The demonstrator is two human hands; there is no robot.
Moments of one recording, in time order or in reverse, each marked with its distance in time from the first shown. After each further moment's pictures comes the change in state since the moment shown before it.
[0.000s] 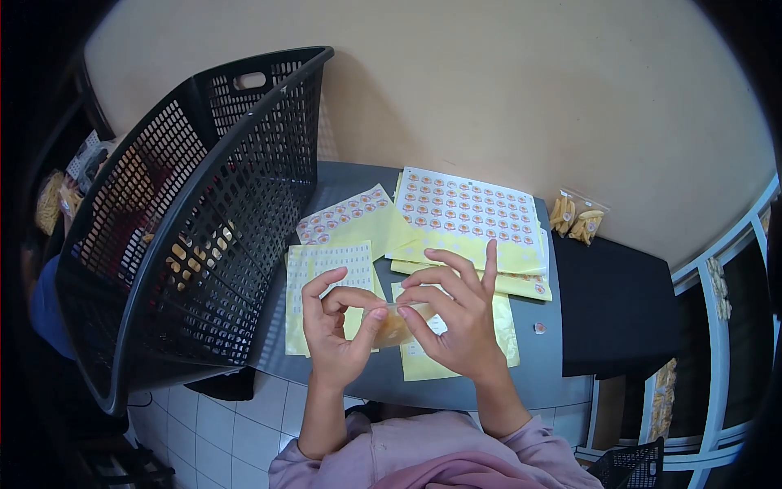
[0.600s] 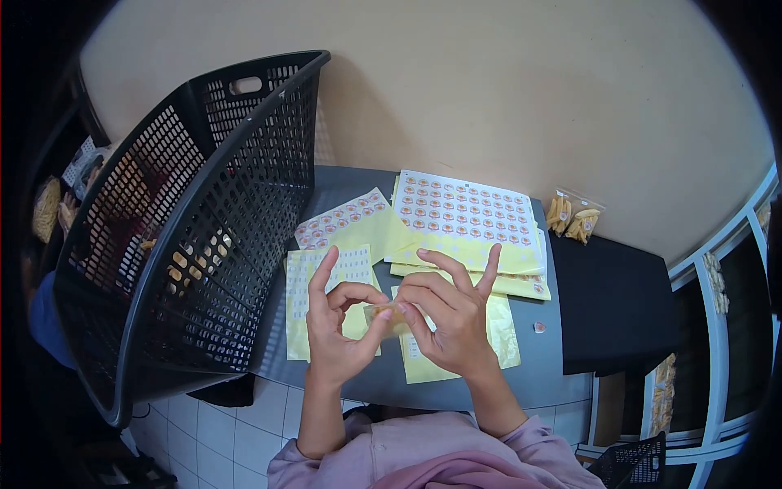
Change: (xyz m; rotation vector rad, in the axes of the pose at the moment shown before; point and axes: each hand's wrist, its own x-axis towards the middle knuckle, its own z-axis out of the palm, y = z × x) left_hand 0.010 -0.001 -0.003 0.068 -0.063 -0.003; right_hand 0.002 -0.004 0.012 -0.086 0.023 -0.007
